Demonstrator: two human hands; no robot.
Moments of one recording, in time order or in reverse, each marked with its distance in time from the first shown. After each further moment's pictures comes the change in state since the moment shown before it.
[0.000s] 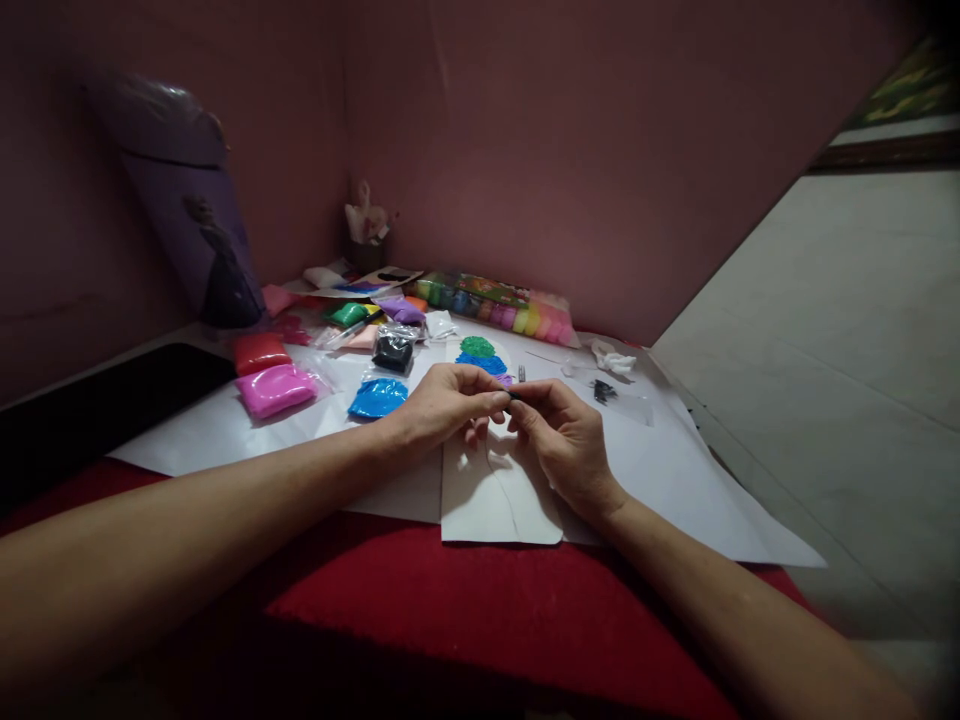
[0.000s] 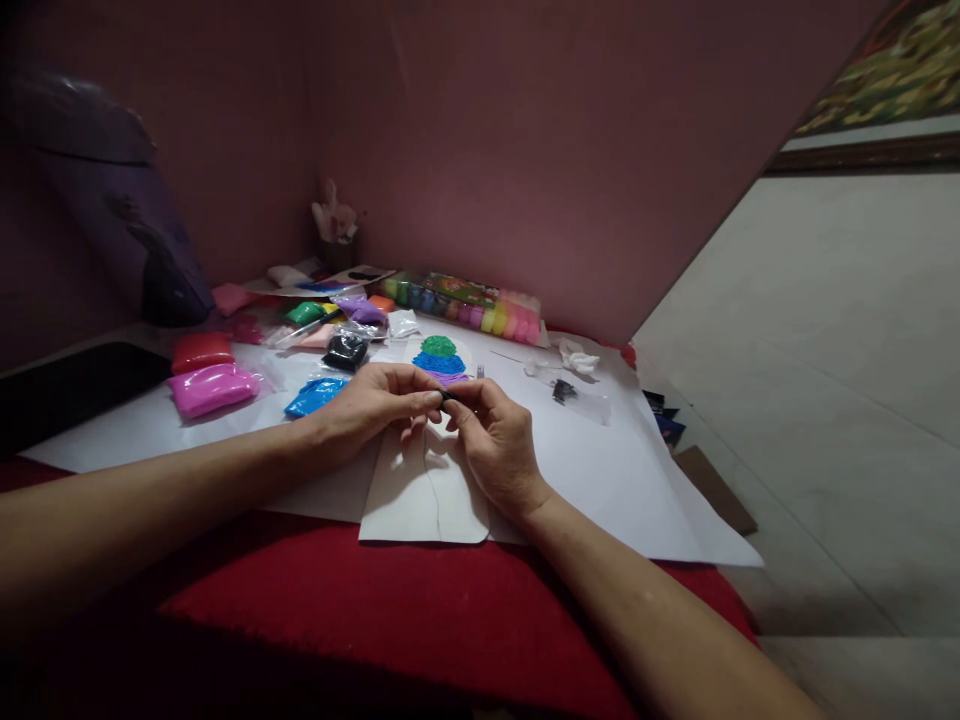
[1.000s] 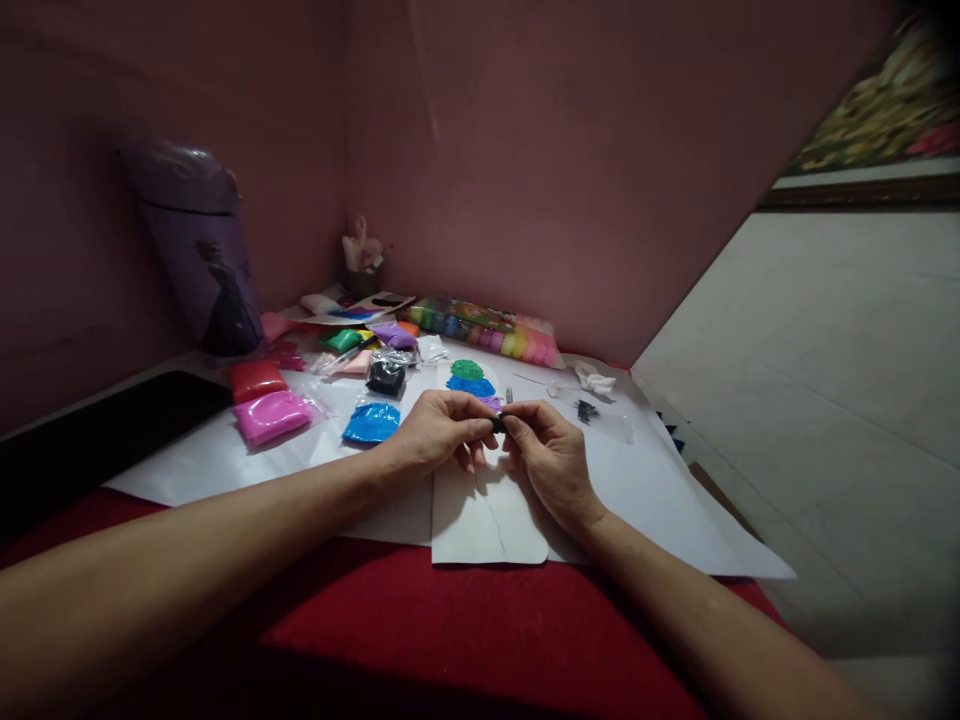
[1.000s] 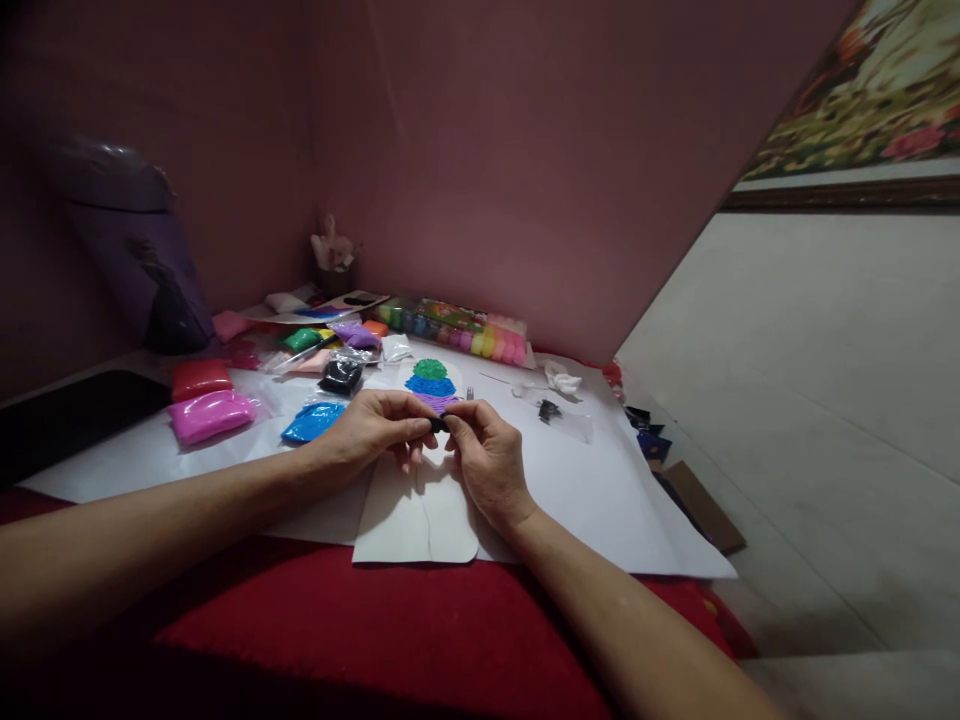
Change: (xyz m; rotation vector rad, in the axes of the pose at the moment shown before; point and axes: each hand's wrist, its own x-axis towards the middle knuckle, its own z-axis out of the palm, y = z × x) left_hand 0.001 0.000 0.002 -0.037 0.028 -0.025; right_hand 0.004 0.002 -0.001 0.034 0.054 0.084
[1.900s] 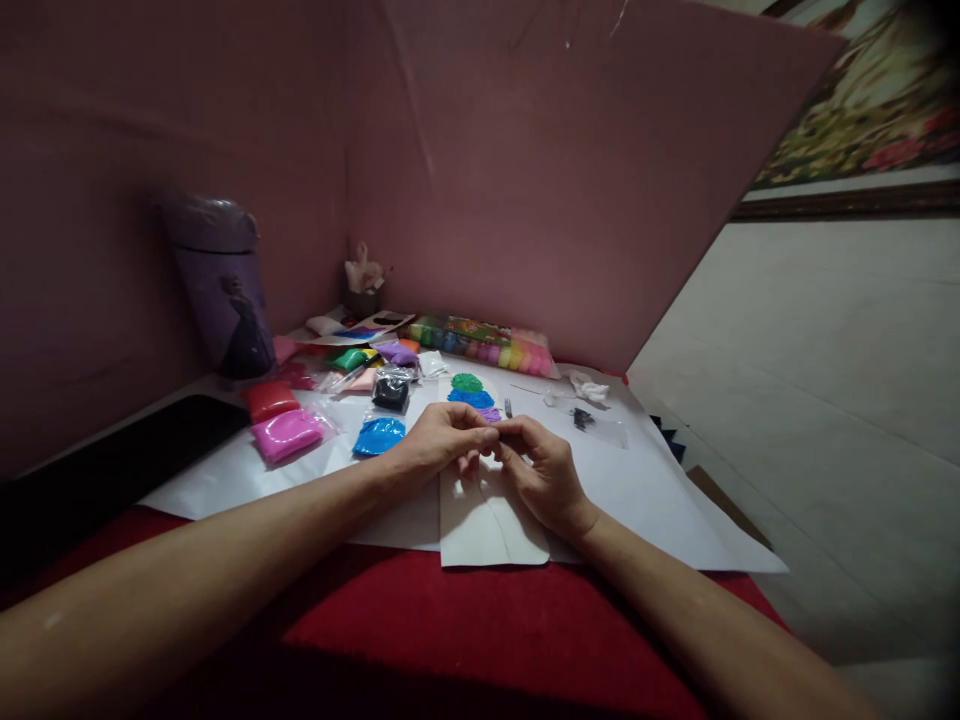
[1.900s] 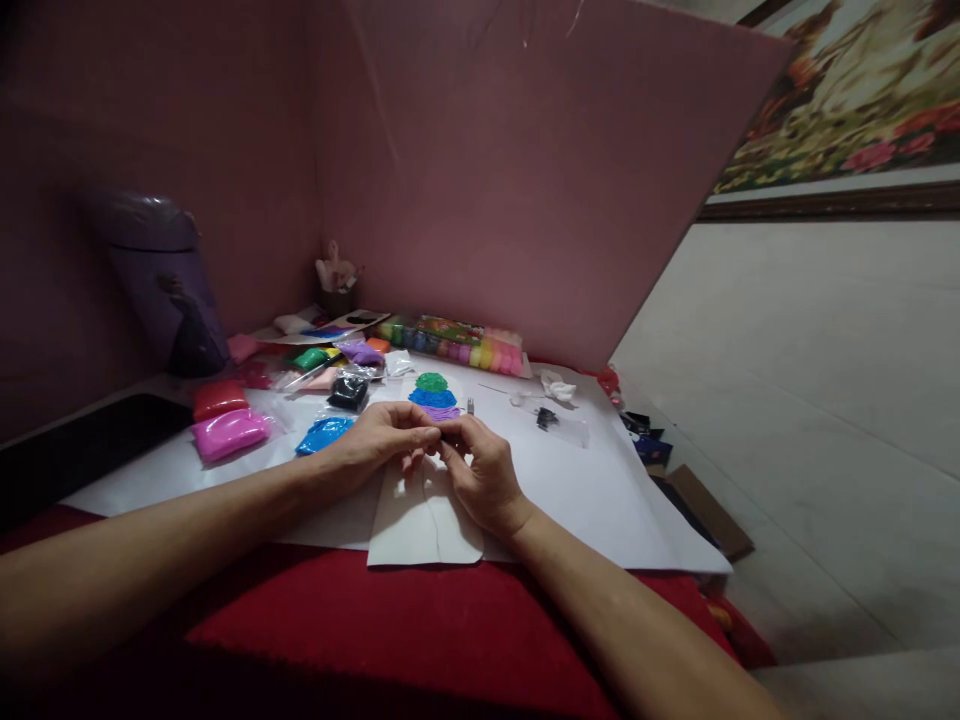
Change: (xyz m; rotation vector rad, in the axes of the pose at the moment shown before) left_hand 0.000 0.002 -0.004 0.043 -0.031 0.007; right_hand -0.003 -0.007 0.000 -0.266 -0.137 -0.273
